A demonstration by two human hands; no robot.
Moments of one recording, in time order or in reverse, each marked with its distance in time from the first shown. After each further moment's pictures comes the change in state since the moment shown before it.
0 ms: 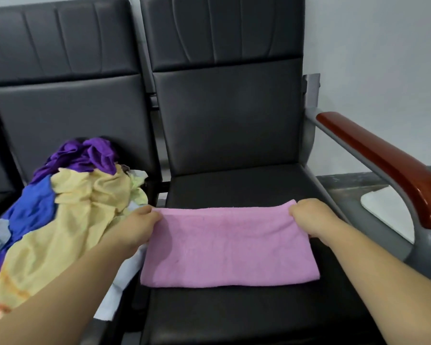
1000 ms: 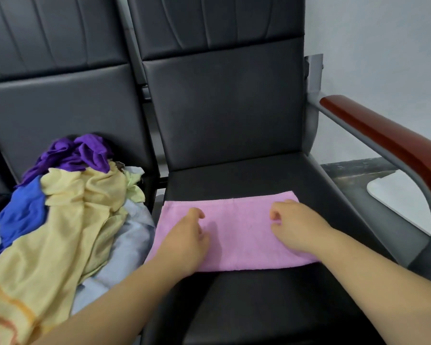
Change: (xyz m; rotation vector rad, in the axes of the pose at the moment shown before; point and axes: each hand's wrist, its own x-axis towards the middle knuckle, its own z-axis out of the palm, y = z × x) left_hand -0.055 0.015 0.081 0.585 -0.089 0.310; right_hand -0.010 0.004 0.033 -0.516 -0.096 -0.415
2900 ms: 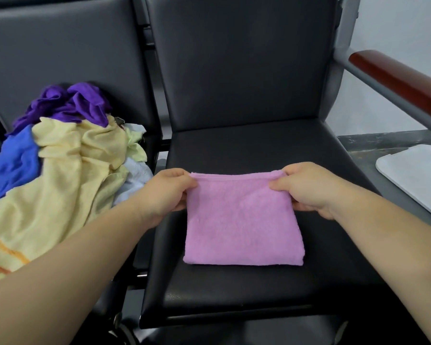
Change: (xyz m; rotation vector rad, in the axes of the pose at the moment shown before) left_hand 0.013 -0.024 -0.034 -0.765 -0.156 -0.270; right_hand -0.014 -0.034 -0.018 0.763 -0.168 0.271
